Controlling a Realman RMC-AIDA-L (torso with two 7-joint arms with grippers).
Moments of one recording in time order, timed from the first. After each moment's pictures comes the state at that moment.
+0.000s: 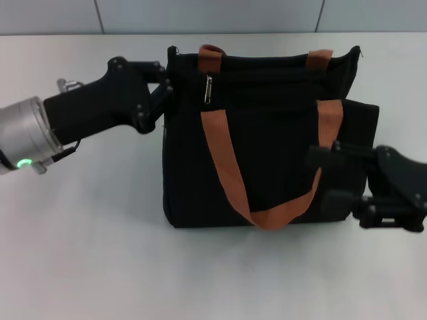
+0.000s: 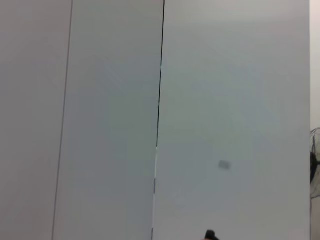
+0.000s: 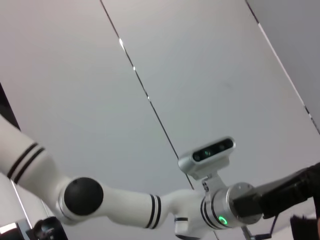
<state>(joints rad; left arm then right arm) -0.57 -2.07 0.73 0.43 1.61 1.65 -1.01 0.49 2.05 -0.57 -0.48 -1.90 -2.08 1.37</state>
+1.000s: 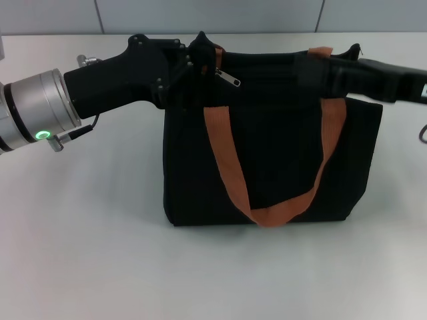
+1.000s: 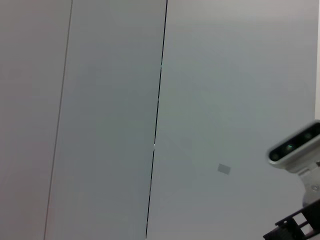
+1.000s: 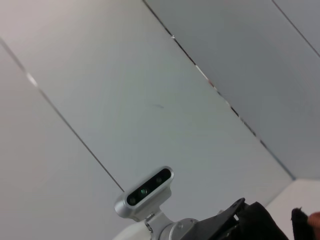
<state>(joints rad) -0.65 -2.07 0.73 0.44 1.62 1.60 -1.10 0.65 2.01 -0.53 -0.56 -1.85 -1.88 1.82</state>
